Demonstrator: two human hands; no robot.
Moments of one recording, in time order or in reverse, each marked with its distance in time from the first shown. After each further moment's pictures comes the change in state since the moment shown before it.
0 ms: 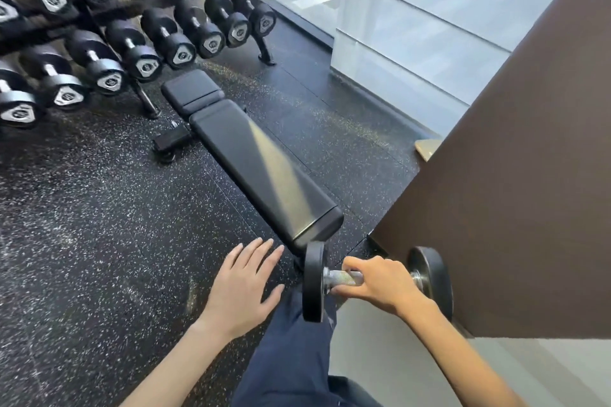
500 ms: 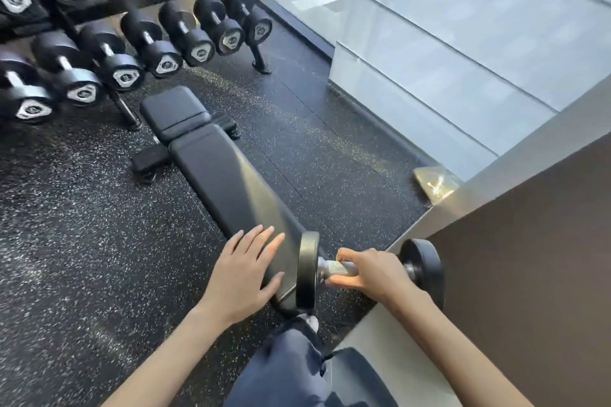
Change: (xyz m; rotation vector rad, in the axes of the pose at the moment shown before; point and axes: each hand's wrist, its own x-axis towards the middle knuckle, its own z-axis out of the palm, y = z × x) left_hand 0.223 -0.066 -0.054 -0.051 0.033 0.012; right_hand 0.192 0.081 -0.112 -0.007 0.032 -0.020
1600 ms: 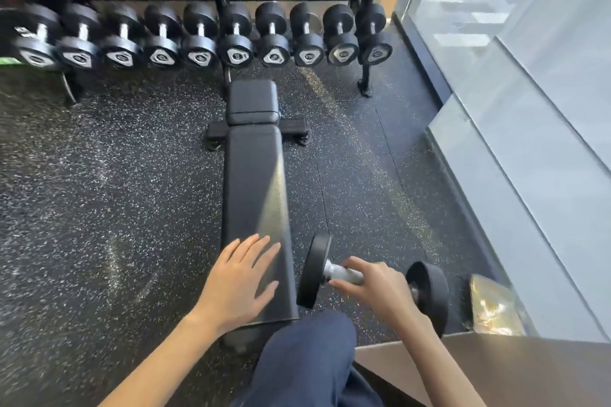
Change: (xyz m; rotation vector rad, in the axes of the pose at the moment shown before) left_hand 0.172 0.075 0.021 0.005 0.031 -0.559; right_hand 0.187 0.174 -0.083 0.022 -0.162 -0.262
